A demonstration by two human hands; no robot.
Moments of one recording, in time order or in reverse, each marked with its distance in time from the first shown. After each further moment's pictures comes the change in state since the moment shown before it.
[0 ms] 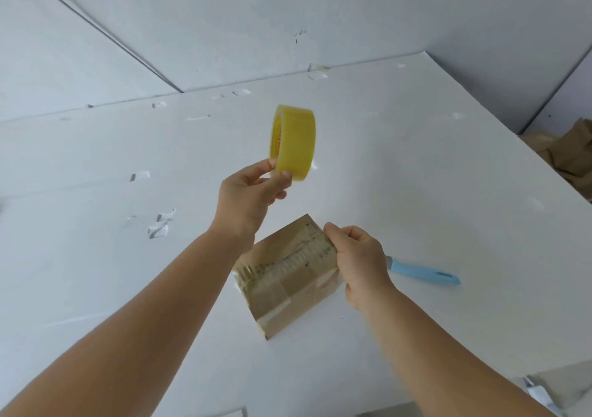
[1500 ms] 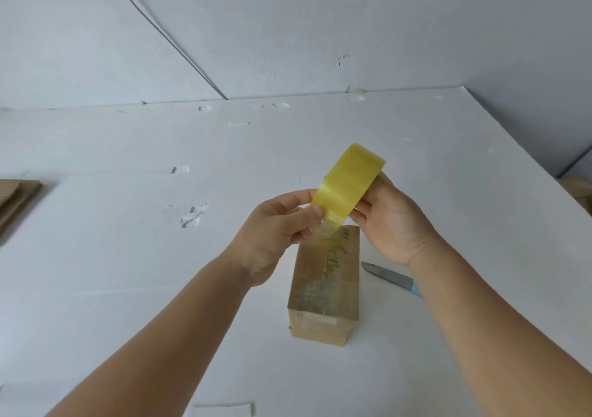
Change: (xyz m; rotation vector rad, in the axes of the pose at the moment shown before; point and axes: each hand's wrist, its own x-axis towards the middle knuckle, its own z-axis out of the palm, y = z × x) left_hand -0.053 0.014 -0.020 -0.132 -0.330 -0.043; right_hand 0.013 -0.087 -0.002 0.219 -0.712 -0.173
